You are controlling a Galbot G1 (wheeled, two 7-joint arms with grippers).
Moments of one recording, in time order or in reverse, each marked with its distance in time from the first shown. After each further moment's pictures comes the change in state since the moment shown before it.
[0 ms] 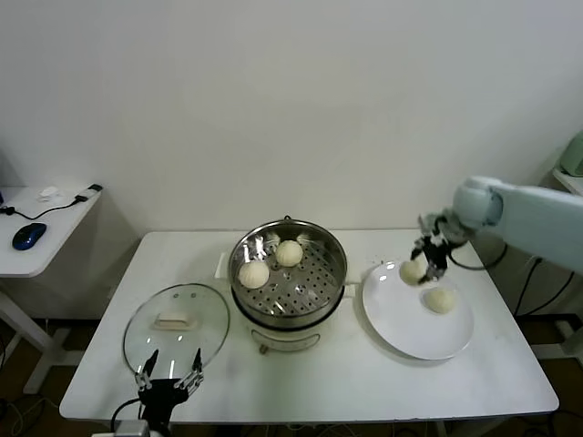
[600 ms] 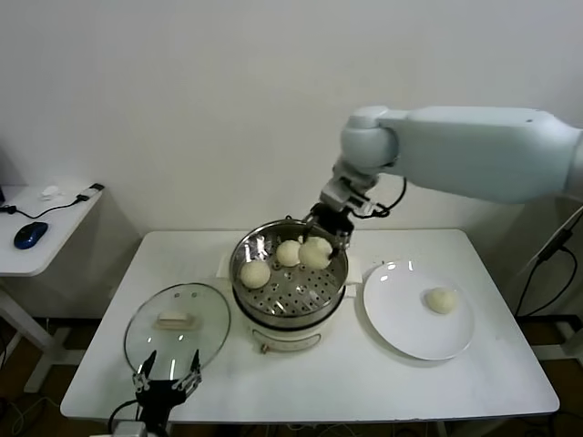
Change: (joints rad) left arm 0.015 0.001 -0.007 -0.011 -0.001 -0.001 0.000; right arm 0.099 0.384 0.000 0.143 -0.070 0.399 -0.051
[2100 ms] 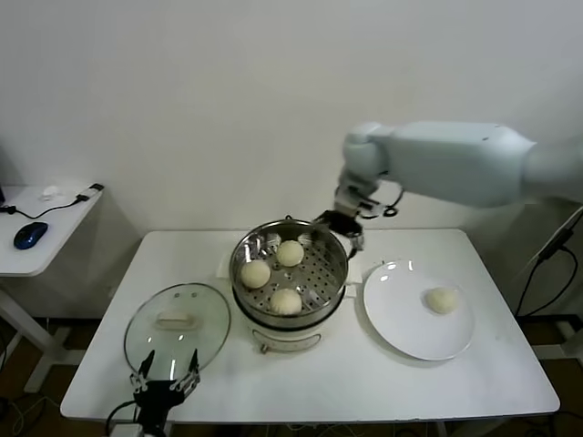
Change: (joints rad) left arm 0.008 0.016 -0.001 -0.008 -0.021 -0.016 -0.008; right arm 0.020 -0.142 -0.141 -0.188 0.024 0.045 0.002
